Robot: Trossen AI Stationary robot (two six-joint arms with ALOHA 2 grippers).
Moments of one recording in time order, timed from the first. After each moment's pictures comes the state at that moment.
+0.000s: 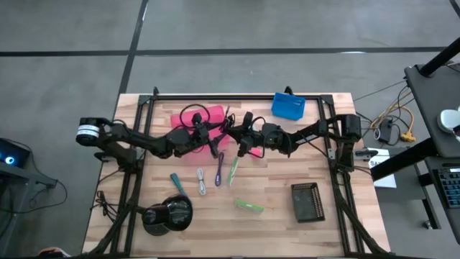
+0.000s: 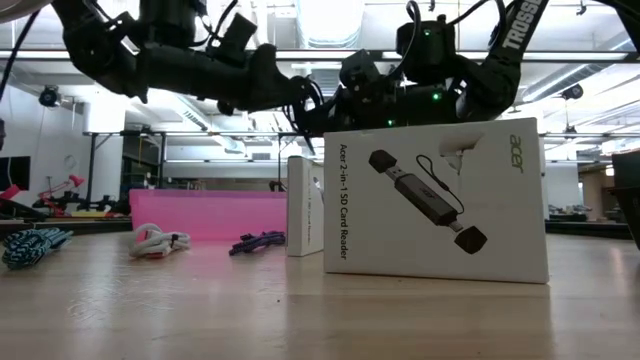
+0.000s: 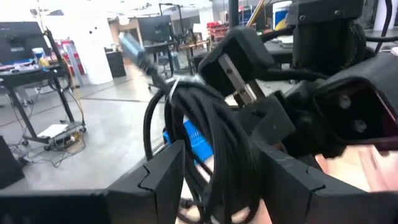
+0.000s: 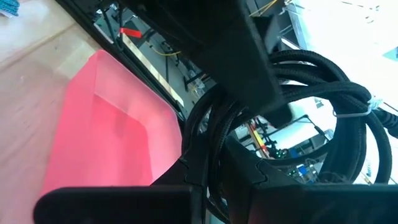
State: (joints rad) left arm 0.07 1.47 0.55 0.98 -0.42 0.12; right arm -0.16 1.89 0.80 1.08 0.13 -0.95
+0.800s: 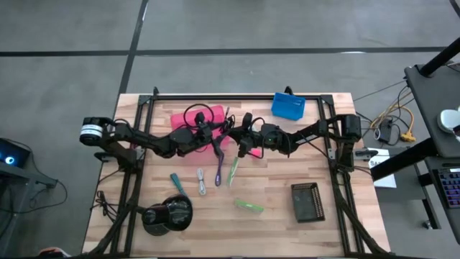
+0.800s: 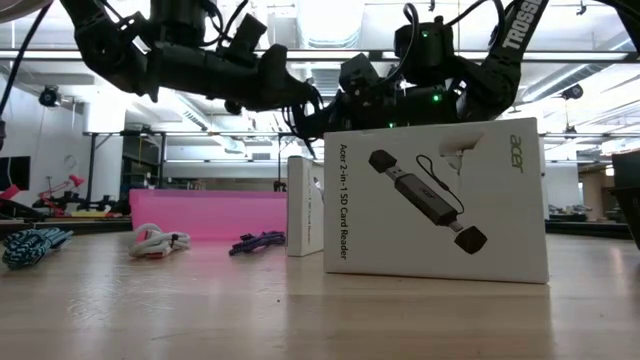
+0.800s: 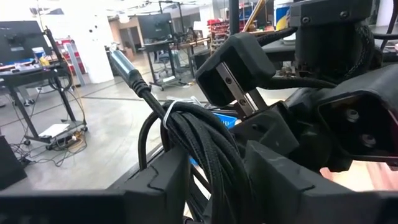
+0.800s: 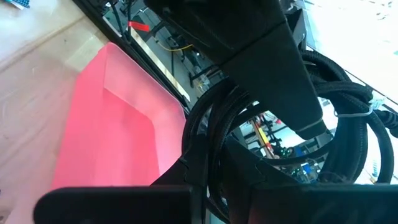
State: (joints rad) left arm 0.07 1.50 0.59 0.95 -0.42 0.12; right arm -0.16 1.89 0.79 1.05 0.13 -0.95
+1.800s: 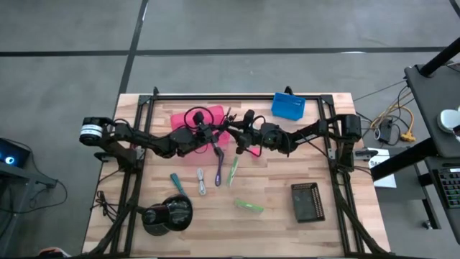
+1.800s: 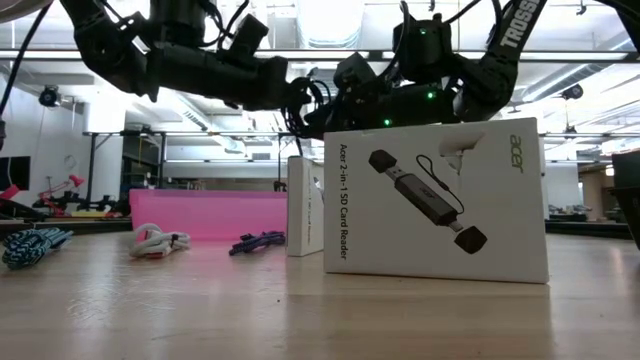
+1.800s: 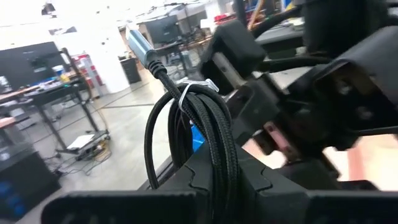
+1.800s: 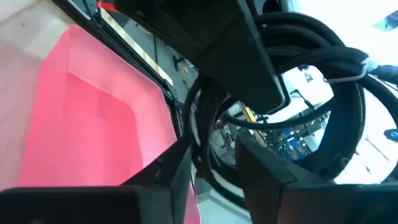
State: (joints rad) left arm 0.08 1.50 0.59 0.95 -0.48 0.25; right arm -0.16 1.89 0.81 1.05 0.24 -0.92
